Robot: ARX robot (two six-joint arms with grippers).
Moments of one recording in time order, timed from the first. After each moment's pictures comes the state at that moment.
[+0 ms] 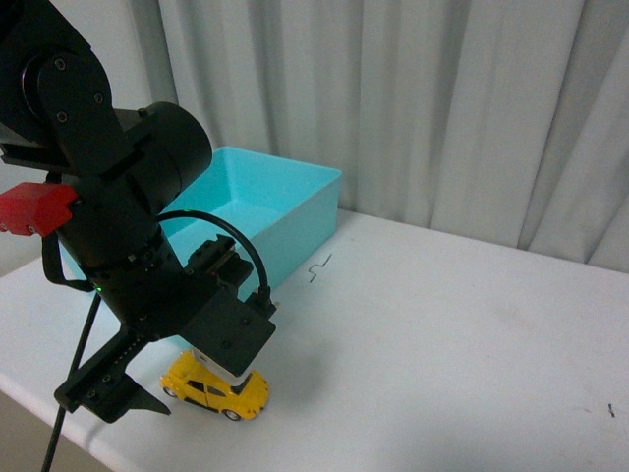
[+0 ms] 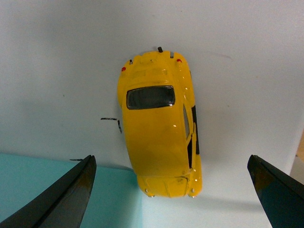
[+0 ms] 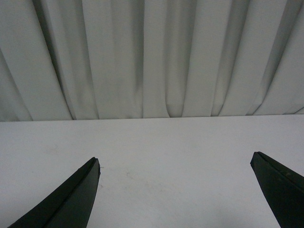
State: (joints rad) left arm 0.12 1.75 0.84 -0.46 0.08 1.74; right arm 0.00 0.00 0.01 0.00 0.00 -0.01
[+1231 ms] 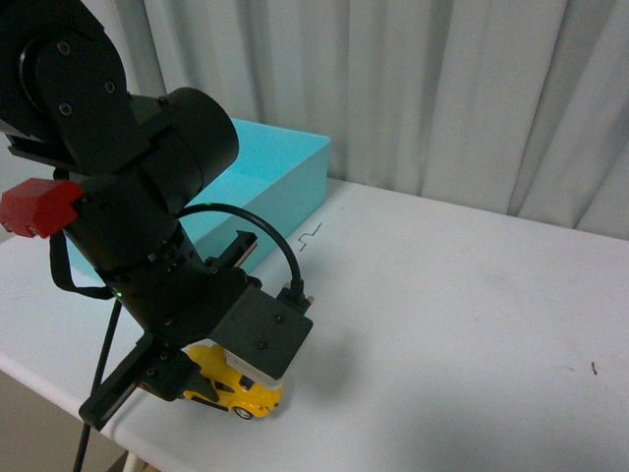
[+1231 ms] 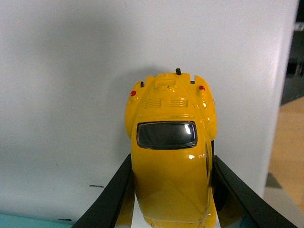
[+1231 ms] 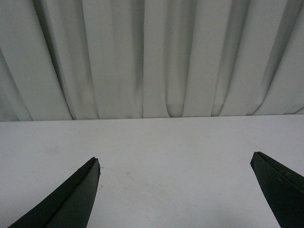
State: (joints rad) left arm -0.01 1.74 0.80 -0.45 0.18 1.58; right arm 0.00 0.00 0.01 0.00 0.00 -0.01
